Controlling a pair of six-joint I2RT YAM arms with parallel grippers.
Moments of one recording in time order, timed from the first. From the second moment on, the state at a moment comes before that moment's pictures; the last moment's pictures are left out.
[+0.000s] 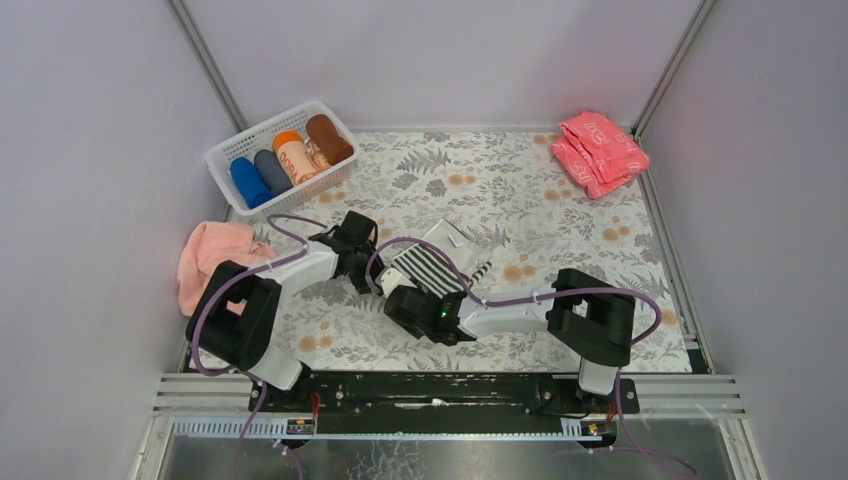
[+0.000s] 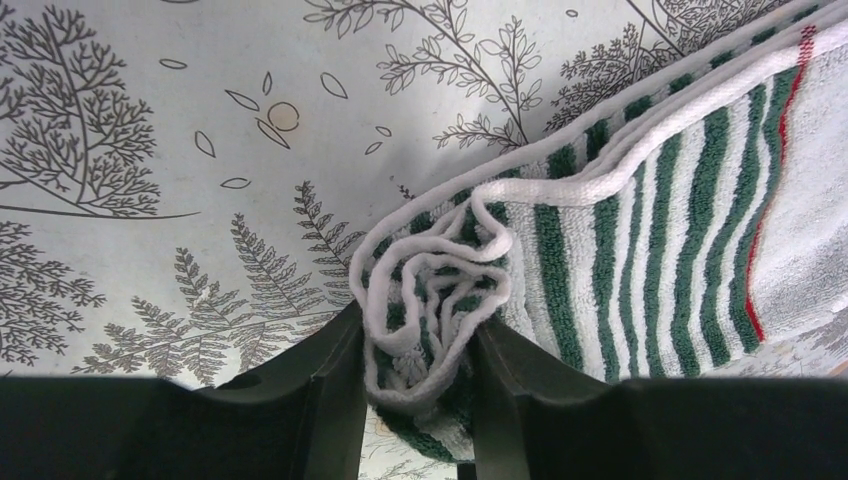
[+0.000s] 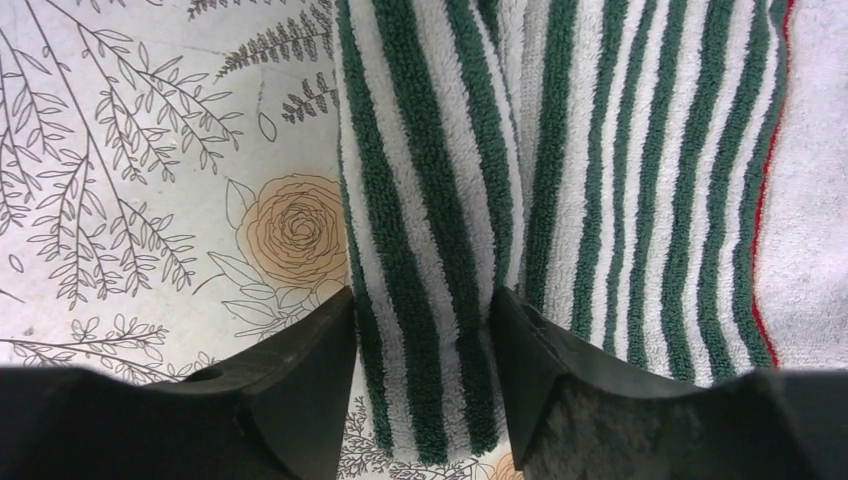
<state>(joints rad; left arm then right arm) -0.41 1.54 0.77 -0.40 0.12 -0.94 1.26 1.80 1.01 -0.19 0.43 0.17</state>
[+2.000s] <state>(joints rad) -0.45 1.36 0.57 -0.24 0.16 -1.05 0.84 1.72 0.80 0.09 -0.60 0.48</state>
